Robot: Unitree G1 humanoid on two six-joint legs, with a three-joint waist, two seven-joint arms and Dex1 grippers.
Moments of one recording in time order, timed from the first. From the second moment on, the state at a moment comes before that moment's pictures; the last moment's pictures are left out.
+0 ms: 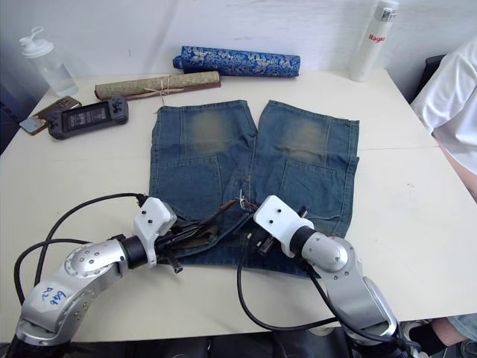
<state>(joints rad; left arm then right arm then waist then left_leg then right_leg) -0.05 0.60 0.00 -0.67 -0.42 0.80 -0.45 -0.21 -0.44 0.30 -0.74 -0.13 0.86 0.54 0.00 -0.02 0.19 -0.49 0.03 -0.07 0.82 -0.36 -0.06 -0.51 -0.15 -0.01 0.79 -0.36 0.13</state>
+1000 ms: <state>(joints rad) -0.21 0.65 -0.05 -0.54 -0.37 0.73 -0.57 -0.19 -0.60 0.36 -0.74 -0.12 0.74 0.61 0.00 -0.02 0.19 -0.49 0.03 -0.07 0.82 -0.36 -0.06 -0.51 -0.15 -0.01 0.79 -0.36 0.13</state>
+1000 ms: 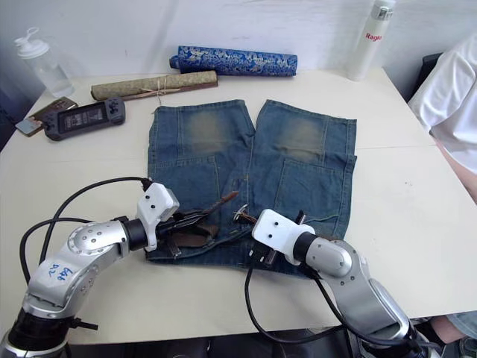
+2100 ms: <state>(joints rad) -0.04 0.72 0.15 -0.71 -0.51 0.97 -0.58 -0.20 -0.47 0.33 -0.74 -0.05 0.91 0.57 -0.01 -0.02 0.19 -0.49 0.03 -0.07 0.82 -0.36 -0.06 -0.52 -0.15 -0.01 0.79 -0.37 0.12</state>
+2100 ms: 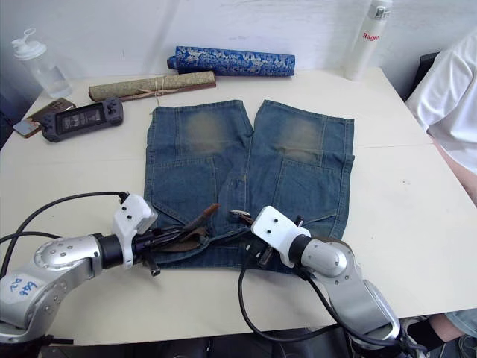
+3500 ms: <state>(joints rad) -0.12 0.65 -0.02 -0.69 -0.46 0.93 -0.48 -0.24 -0.47 0.32 -0.78 0.02 1.05 0.48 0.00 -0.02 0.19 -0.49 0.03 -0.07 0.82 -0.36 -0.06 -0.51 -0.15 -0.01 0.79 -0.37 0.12</state>
